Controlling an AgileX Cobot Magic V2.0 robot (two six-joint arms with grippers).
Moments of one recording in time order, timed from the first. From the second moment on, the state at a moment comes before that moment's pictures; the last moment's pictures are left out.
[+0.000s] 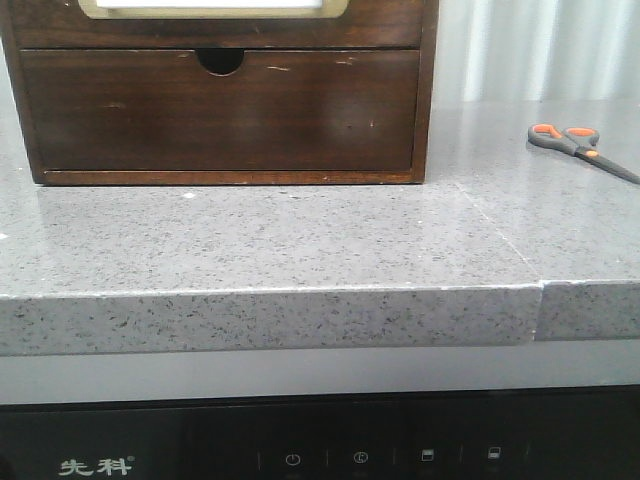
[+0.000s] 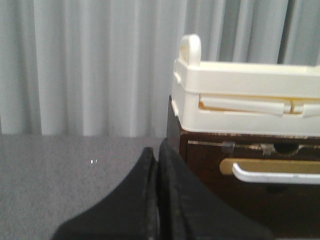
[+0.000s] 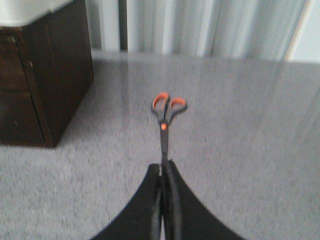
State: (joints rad) left arm -0.02 0.34 -0.75 -0.02 0.48 -0.03; right arm 0.03 0.45 -0.66 -0.02 0.56 0.02
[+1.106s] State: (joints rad) left arm -0.02 0.51 -0.66 -0.07 0.60 -0.03; right arm 0.03 0.67 -0.66 -0.05 0.68 0.02
